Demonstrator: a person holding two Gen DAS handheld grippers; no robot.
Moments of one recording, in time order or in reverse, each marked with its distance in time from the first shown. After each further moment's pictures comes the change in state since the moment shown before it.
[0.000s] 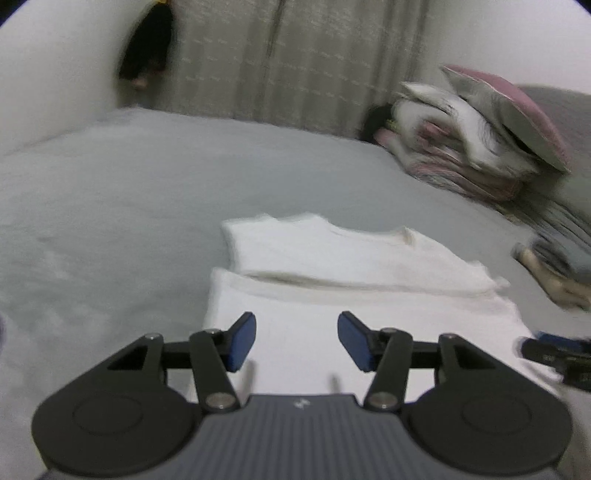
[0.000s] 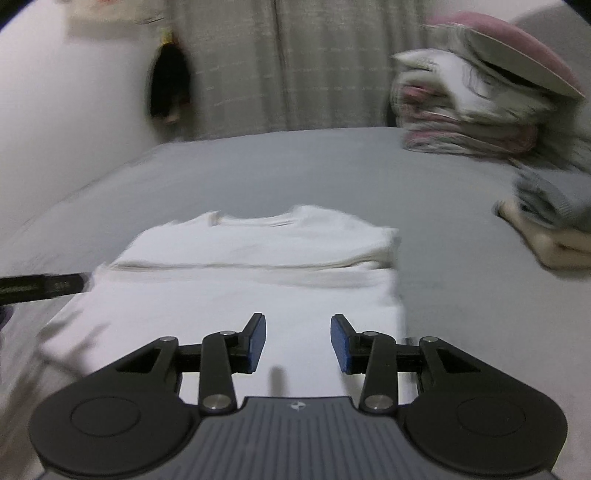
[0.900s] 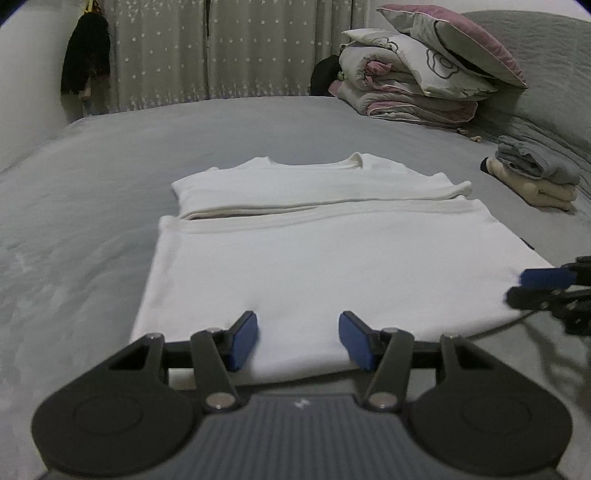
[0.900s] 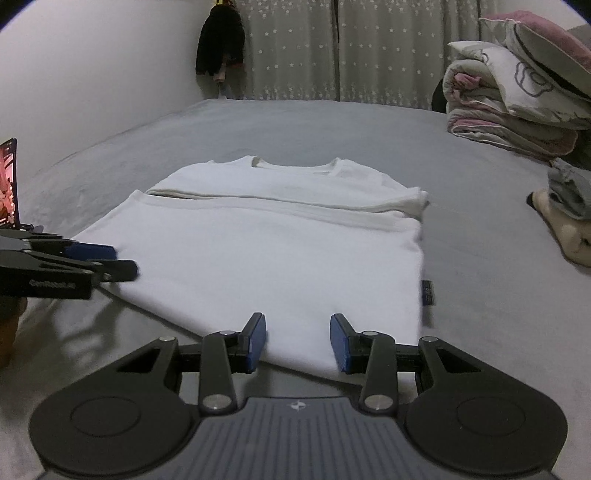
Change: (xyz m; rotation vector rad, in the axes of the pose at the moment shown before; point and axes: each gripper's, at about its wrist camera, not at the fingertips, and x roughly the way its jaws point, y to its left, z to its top) left arm -0.005 -0.014 -0.039 0.190 0.093 0.009; right arm -0.007 -0.026 -0.033 -0.105 0.097 0.075
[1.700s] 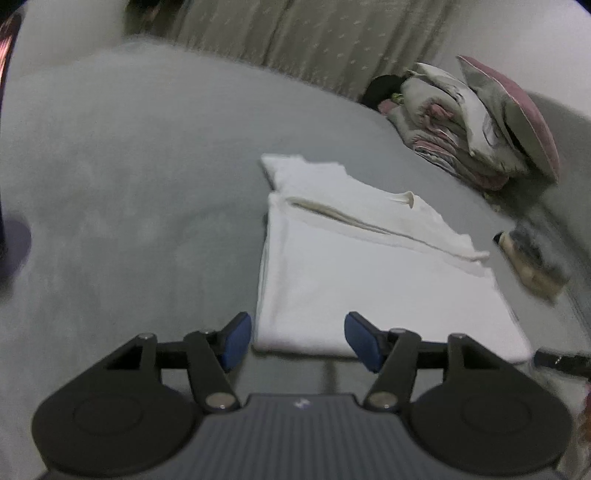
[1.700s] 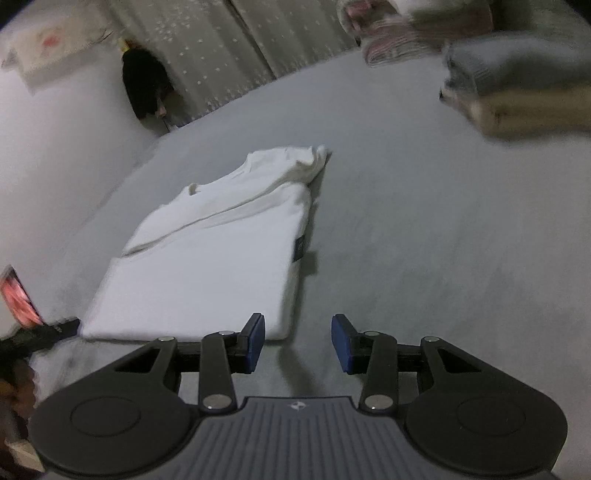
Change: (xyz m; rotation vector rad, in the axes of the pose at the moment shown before) left arm -0.034 0.103 -0.007 -0.449 0.082 -0.141; right arm -0.039 -0.108 -0.015 0.508 0.100 0.161
